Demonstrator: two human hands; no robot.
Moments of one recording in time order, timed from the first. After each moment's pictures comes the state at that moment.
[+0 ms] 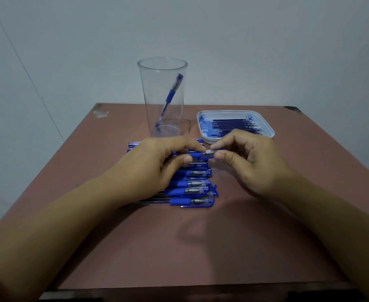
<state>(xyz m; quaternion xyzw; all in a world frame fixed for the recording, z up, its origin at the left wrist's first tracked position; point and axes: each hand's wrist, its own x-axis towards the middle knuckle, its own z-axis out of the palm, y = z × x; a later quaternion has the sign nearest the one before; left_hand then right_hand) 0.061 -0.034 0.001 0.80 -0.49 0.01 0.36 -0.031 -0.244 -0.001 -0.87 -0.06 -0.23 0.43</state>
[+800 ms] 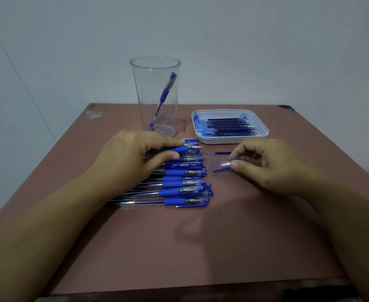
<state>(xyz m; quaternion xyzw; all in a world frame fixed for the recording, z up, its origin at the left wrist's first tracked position) 0.082 -0.026 -0.006 0.79 -0.48 0.15 0.34 -0.050 -0.279 0.005 -0.95 -0.01 -0.14 0.29</state>
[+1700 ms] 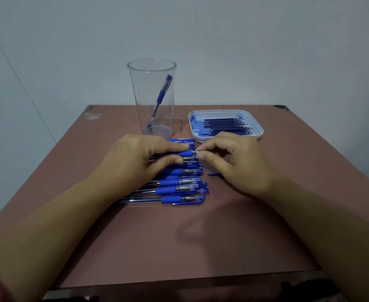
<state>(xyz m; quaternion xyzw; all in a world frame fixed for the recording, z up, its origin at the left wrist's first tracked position) 0.075 -0.033 -0.008 0.78 -0.51 0.15 0.33 -0.031 -0.241 -0.006 -0.90 -0.10 -0.27 0.32</state>
